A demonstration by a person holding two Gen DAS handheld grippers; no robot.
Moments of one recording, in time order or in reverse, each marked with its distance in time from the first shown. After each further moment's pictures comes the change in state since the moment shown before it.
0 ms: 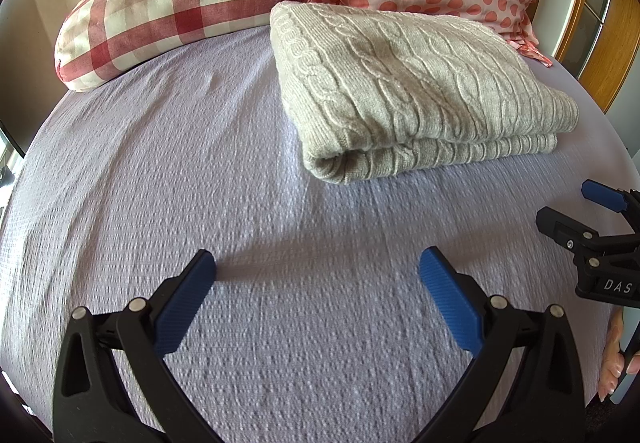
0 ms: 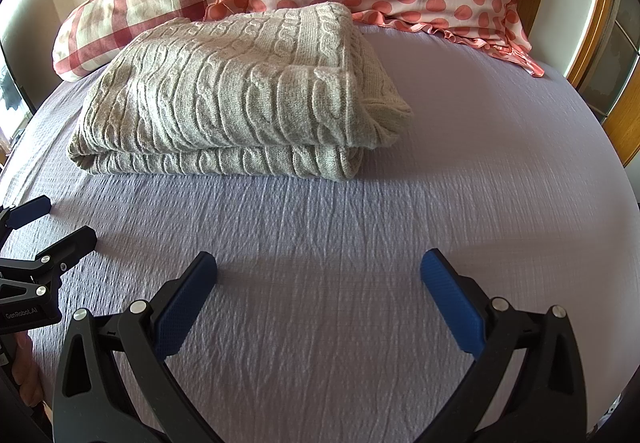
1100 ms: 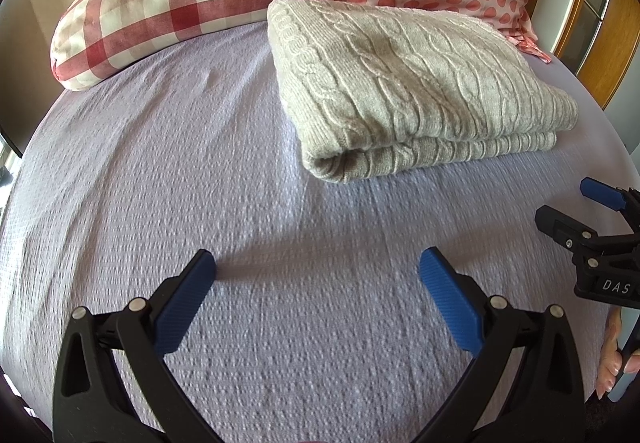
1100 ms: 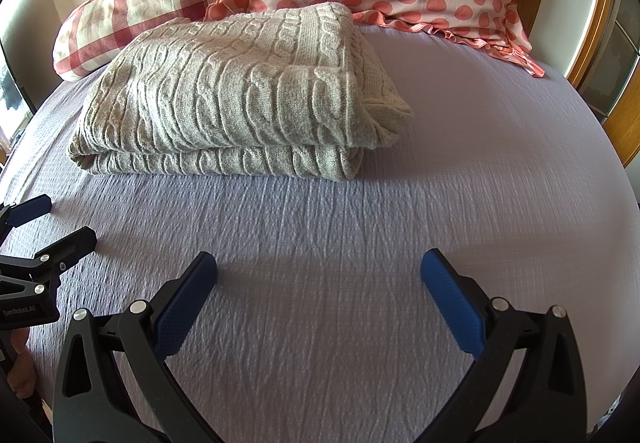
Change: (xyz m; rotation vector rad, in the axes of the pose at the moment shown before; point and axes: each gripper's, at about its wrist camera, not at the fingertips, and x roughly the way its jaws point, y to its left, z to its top) left arm 0.001 -0.001 0.001 0.008 0.022 -0.007; right arm 0.000 0.000 0.000 0.001 -0.001 0.000
